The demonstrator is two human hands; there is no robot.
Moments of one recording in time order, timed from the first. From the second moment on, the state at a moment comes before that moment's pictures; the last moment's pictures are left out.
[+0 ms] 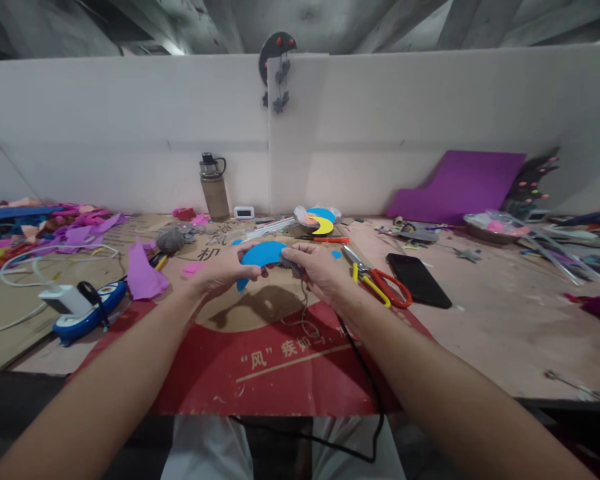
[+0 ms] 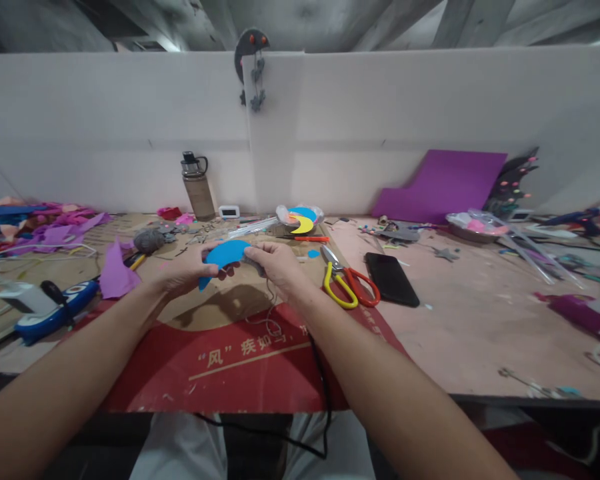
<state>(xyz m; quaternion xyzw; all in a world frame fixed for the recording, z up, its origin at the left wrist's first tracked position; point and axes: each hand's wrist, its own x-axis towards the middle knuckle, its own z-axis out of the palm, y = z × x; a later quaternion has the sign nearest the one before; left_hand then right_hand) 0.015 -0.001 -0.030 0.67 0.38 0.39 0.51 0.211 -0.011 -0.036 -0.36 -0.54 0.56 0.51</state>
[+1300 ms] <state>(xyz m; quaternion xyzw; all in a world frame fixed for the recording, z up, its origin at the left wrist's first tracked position) 0.052 -0.012 -0.039 0.45 0.38 0.55 0.59 0.190 -0.017 -0.047 -0.32 -0.49 0.55 0.59</state>
